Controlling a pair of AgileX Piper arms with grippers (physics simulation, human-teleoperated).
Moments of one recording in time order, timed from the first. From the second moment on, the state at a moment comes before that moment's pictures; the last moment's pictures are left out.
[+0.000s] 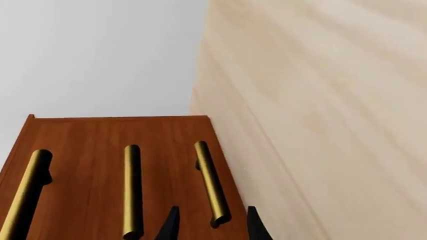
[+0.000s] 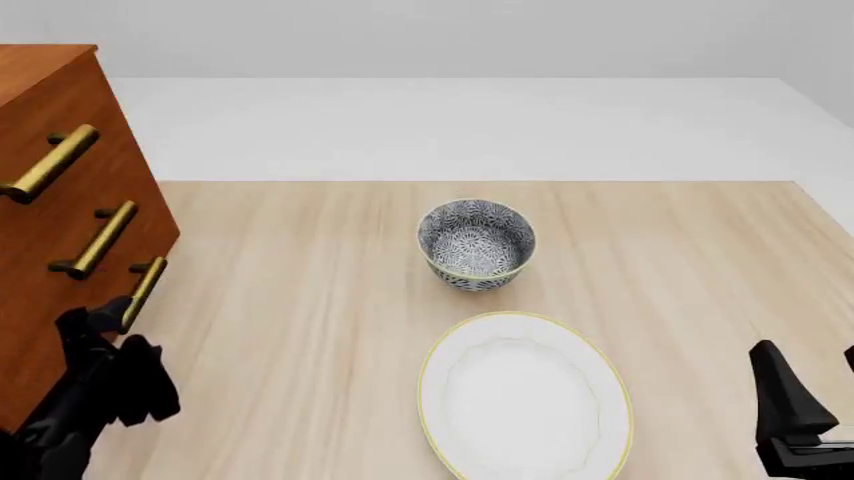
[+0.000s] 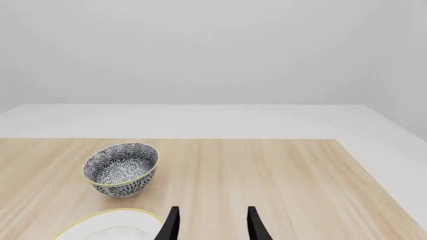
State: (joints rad) left arm 0.15 1.71 -0.10 -1.22 1.42; right arm 0.00 0.00 -0.01 0.00 0.00
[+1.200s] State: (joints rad) left arm 0.28 1.87 -0.23 -1.22 1.49; right arm 0.00 0.00 -0.01 0.00 0.00
